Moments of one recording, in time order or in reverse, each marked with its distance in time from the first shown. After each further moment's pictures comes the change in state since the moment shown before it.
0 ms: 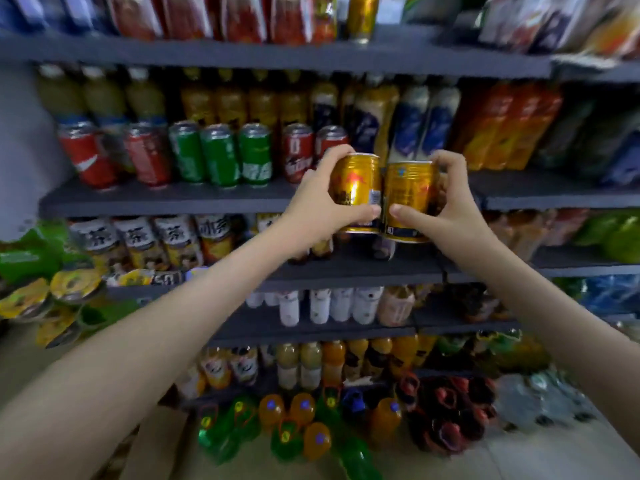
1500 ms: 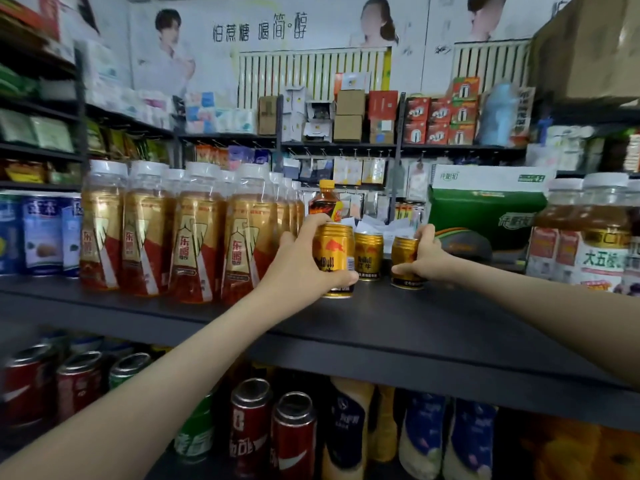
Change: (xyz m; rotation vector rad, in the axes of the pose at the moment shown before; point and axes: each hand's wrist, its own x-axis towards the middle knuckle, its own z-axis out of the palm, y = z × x) left_hand 0.300 0.078 -0.047 0.430 0.458 0.099; right_hand 0.490 0.070 -0.105 -0.409 -0.068 -0.037
